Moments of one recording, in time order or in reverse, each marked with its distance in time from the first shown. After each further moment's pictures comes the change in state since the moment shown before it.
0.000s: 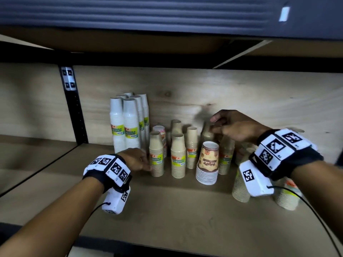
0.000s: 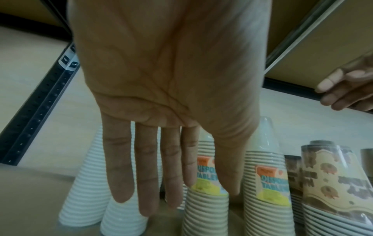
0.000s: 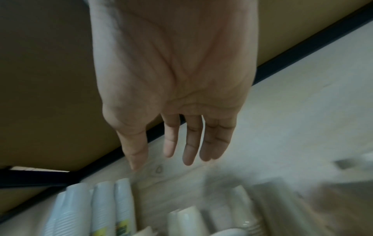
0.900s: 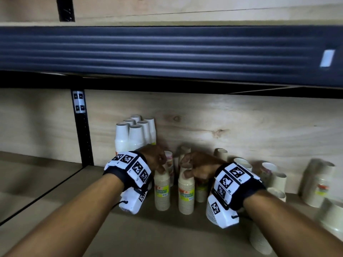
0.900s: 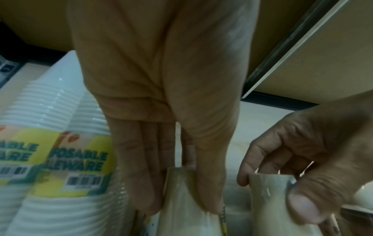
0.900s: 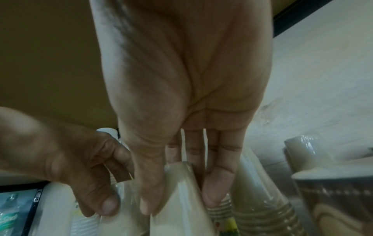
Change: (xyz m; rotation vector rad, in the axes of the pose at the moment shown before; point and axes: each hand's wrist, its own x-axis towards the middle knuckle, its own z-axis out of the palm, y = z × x) left_hand 0.035 0.050 -0.077 0.159 0.126 0.151; right_hand 0.072 -0.021 0.086 -0.340 -0.292 -0.166
